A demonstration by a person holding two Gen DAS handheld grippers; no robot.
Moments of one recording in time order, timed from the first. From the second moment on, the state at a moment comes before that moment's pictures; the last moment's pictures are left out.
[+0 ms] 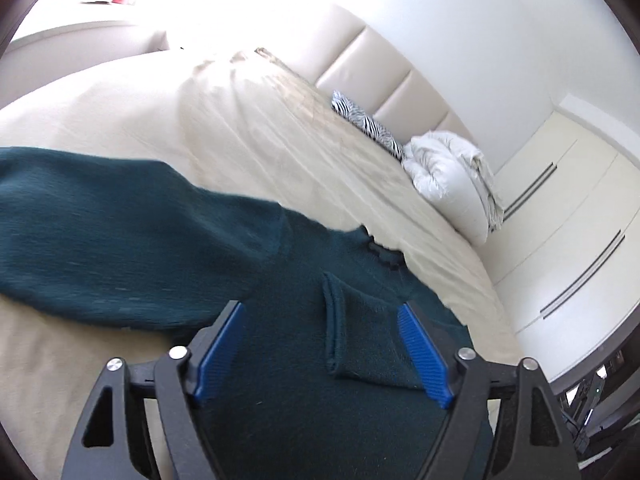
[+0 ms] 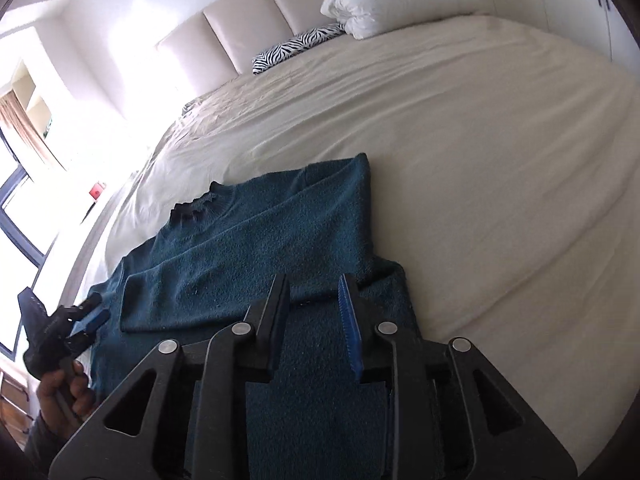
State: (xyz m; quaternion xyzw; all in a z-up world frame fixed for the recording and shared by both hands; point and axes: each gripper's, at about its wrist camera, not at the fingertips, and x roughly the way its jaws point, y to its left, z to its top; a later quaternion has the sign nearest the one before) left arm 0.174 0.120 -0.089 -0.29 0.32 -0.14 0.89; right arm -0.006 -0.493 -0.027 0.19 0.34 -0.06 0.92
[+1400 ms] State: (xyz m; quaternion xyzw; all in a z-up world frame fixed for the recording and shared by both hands) left arm 0.186 0.236 -0.035 -0.29 0.30 0.02 0.91; right arm -0.066 -0.430 -0.045 0.35 0.32 0.02 0.88
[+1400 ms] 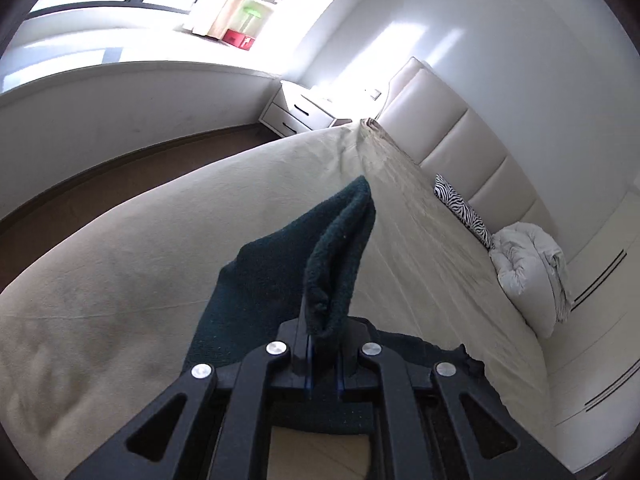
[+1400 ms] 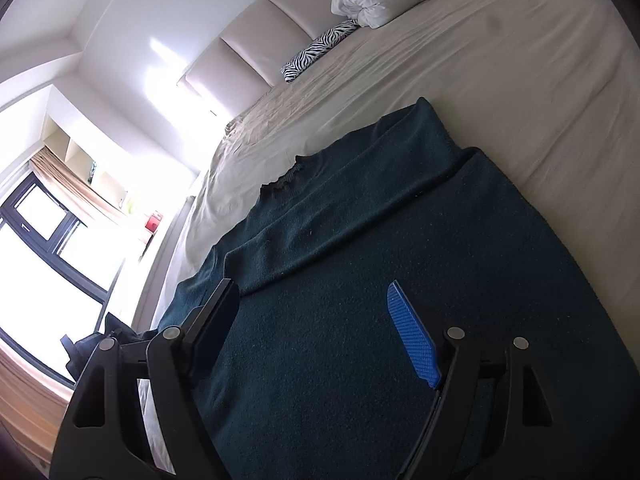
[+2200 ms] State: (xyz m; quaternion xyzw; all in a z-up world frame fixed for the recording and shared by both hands) left arm 0.192 -0.123 -0.097 0.05 0.39 -0.17 0.90; right arm -0.067 -0.522 -0.076 0.38 0.33 -0.02 0.87
